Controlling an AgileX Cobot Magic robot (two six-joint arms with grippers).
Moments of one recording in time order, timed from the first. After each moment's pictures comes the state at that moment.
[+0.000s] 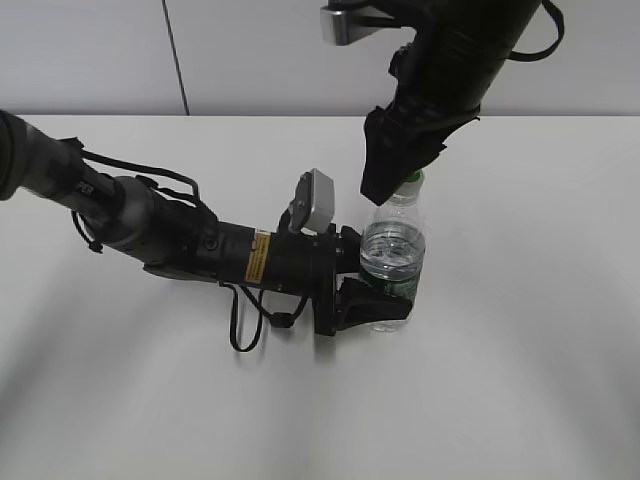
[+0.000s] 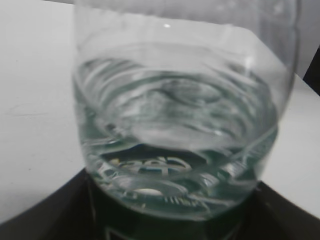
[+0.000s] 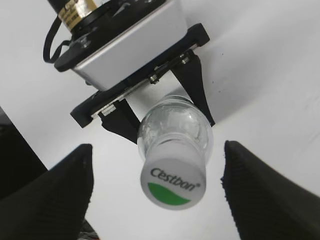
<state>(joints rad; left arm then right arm) -0.51 2.43 -1.31 1.30 -1.15 -0.61 0.45 1.90 -1.64 0.30 1.22 -0.65</state>
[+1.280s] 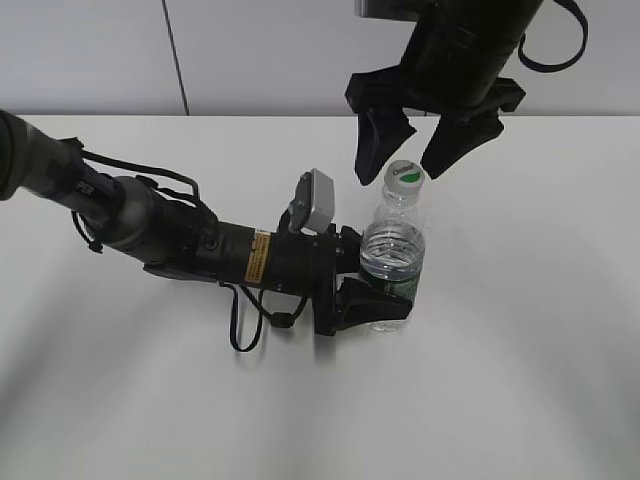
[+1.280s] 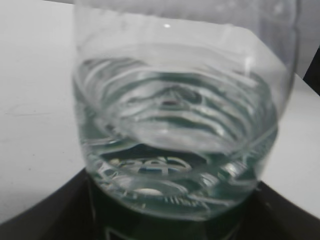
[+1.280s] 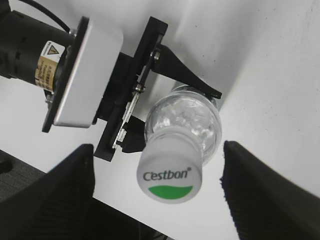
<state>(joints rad) -0.51 2.43 -1.31 1.30 -1.15 -0.61 0.45 1.89 -1.64 0.28 1.21 -0.03</state>
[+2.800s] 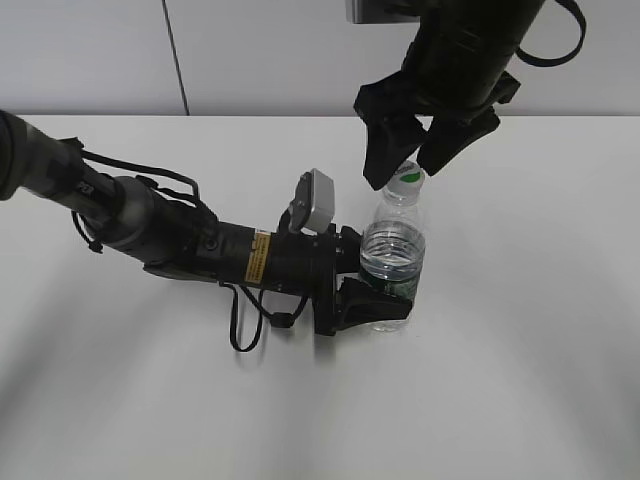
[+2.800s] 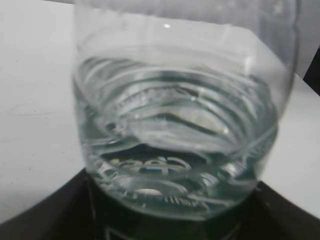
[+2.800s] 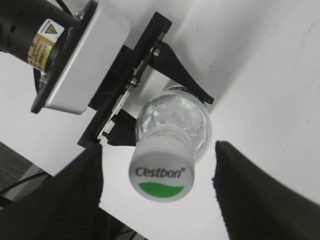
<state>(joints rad) -0.51 2.43 -1.31 1.30 -1.15 -0.61 0.45 1.89 -1.64 0.26 1.21 -0.19</state>
